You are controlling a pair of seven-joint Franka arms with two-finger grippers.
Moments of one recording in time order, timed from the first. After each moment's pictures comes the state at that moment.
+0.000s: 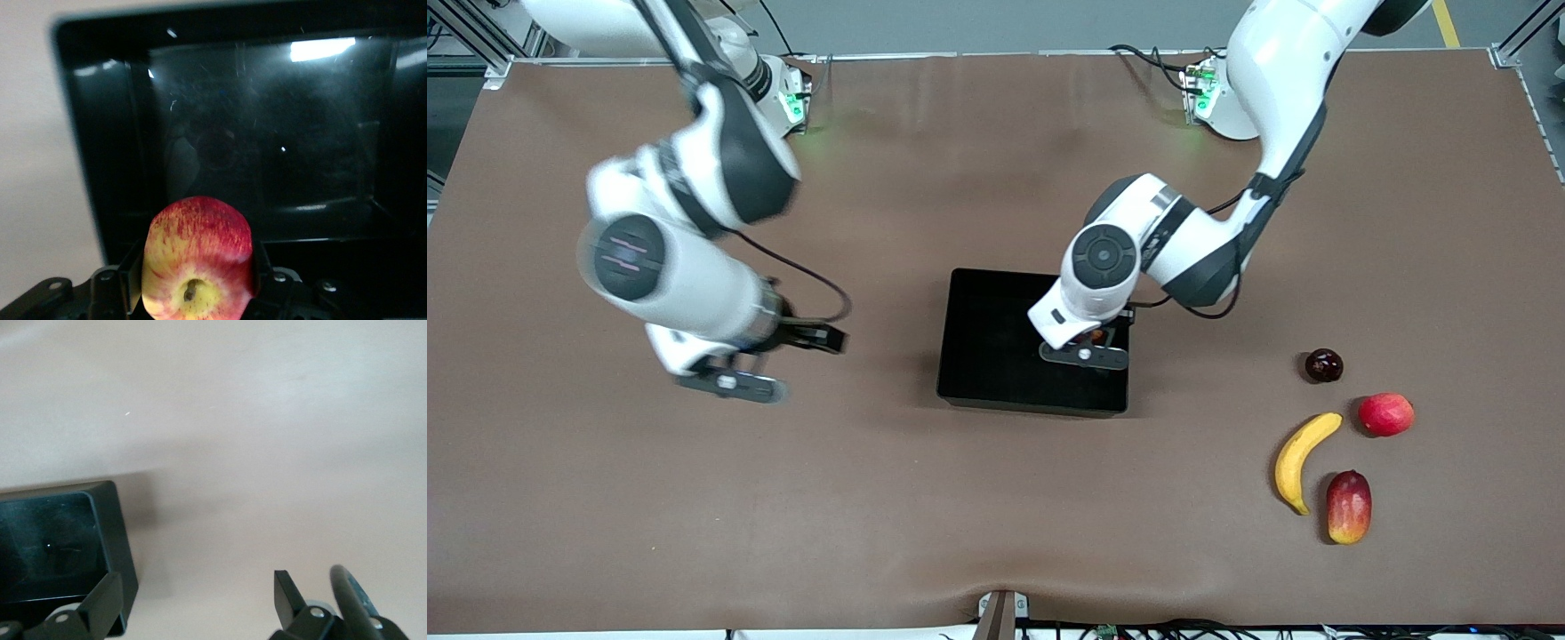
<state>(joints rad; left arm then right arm) -0.32 0.63 -0.39 -1.52 0.19 1.95 -0.57 0.24 0.42 0.11 -1.33 0.04 1.67 0.58</state>
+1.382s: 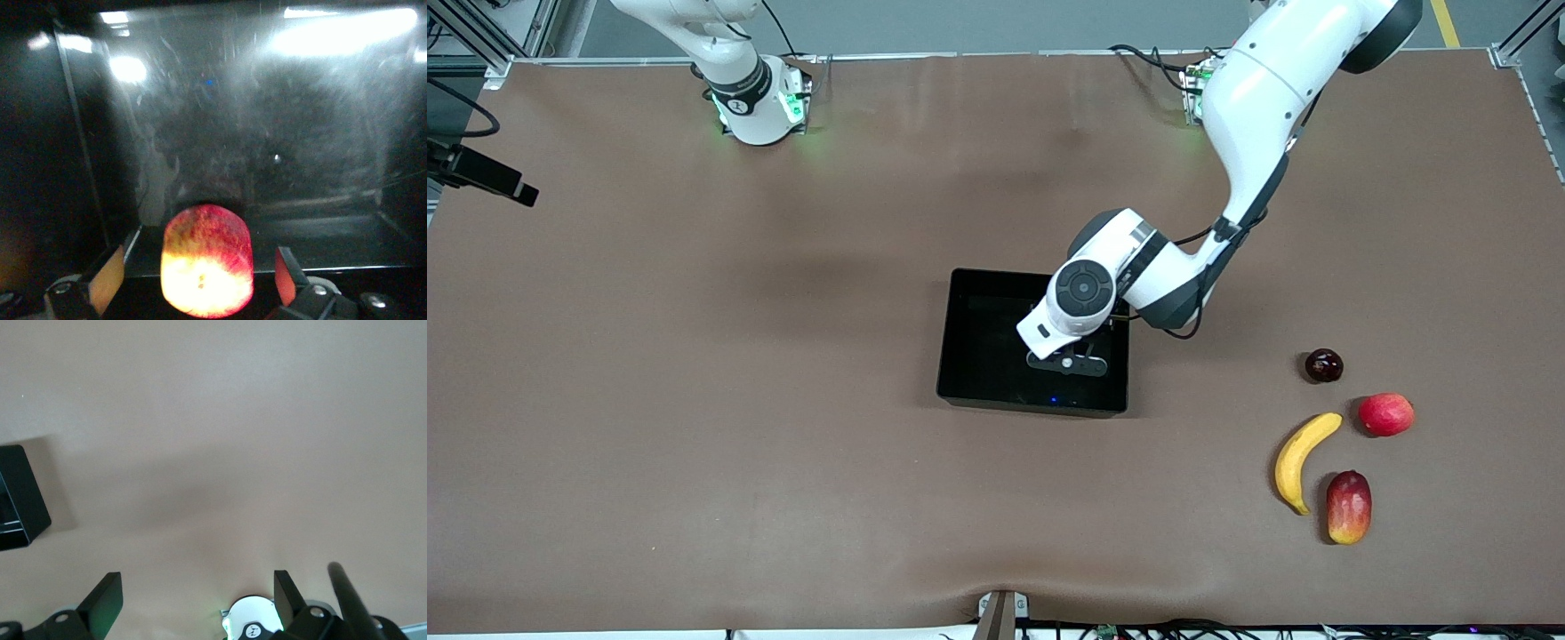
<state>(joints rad) -0.31 0.71 -0.40 -1.52 0.19 2.04 -0.60 -0.07 0.01 -0.01 -1.41 0.05 1.29 0.17</state>
